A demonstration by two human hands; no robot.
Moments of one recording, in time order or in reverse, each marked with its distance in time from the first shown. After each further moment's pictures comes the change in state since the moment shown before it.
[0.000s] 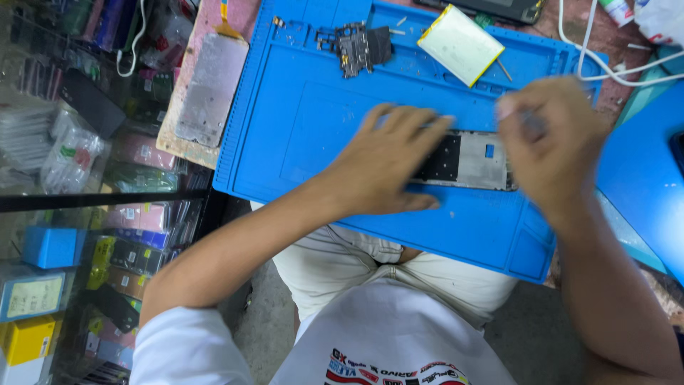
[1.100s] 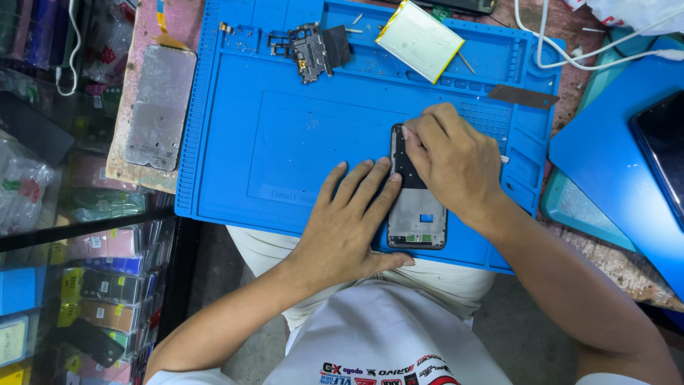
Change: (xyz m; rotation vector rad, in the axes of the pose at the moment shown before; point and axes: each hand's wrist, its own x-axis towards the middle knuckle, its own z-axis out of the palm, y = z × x) left_hand -0.054 0.045 0.016 0.014 0.048 -0.119; right_hand 0.002 -0.036 0.048 -0.222 -0.146 0.018
